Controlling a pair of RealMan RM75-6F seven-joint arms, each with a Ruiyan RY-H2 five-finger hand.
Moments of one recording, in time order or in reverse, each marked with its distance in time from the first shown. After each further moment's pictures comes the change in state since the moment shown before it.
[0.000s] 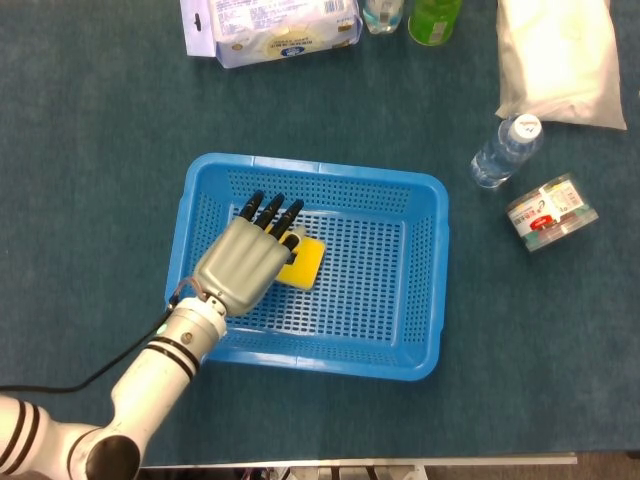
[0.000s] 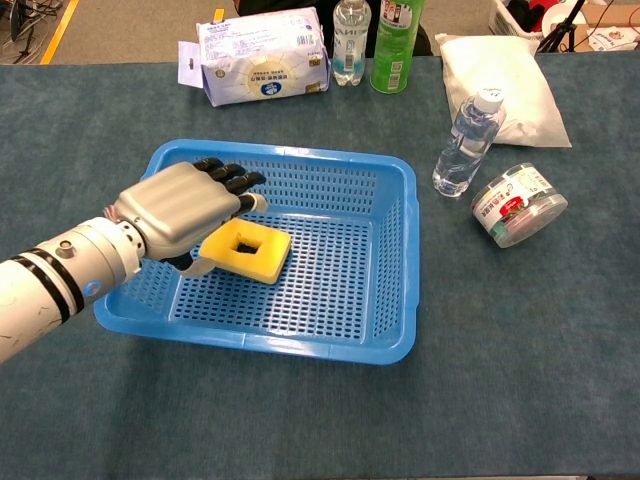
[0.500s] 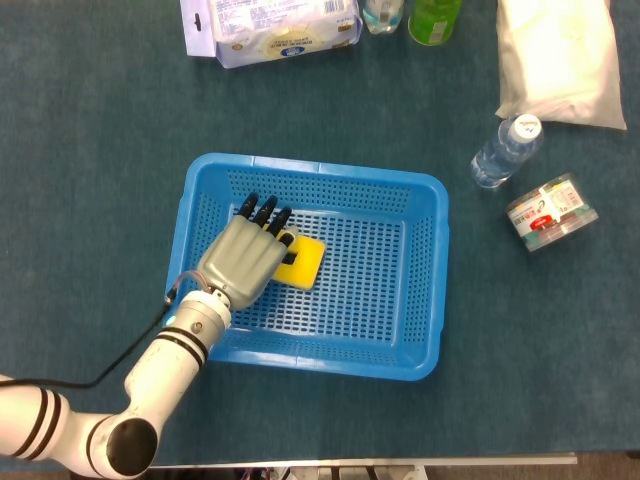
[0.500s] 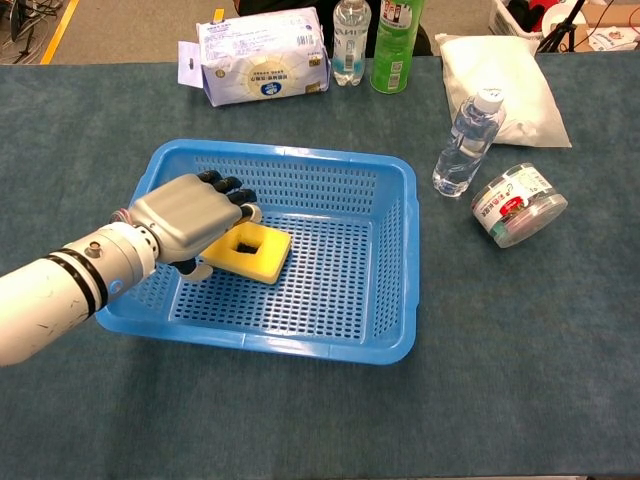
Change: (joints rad) left arm -0.045 -0.050 -0.006 0.075 -0.135 -0.017 0.025; right arm 0.000 -0.003 0.000 0.029 -0.001 -0.012 0.024
